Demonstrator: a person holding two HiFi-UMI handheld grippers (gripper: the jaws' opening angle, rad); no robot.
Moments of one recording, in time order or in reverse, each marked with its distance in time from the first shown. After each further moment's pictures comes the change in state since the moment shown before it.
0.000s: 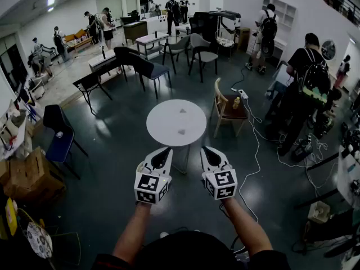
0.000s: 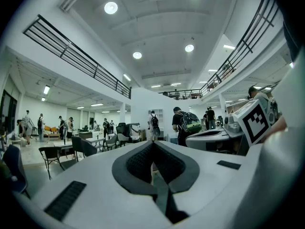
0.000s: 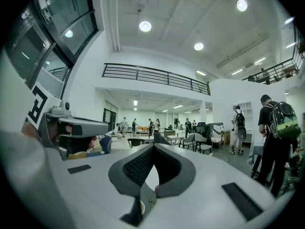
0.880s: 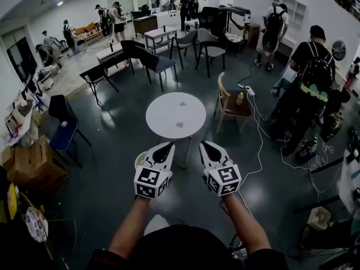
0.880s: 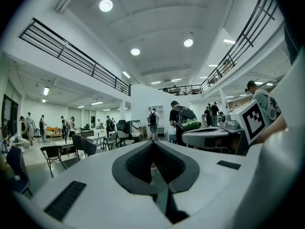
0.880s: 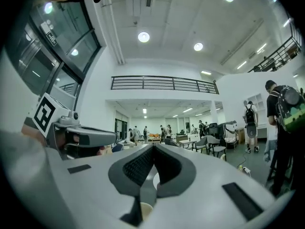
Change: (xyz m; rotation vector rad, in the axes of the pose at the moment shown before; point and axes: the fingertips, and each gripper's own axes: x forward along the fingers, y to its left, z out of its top) left arm 0.034 -0.085 -0.014 0.022 0.043 0.015; right arm -0.047 -0.055 -0.016 0.059 -0.094 0.159
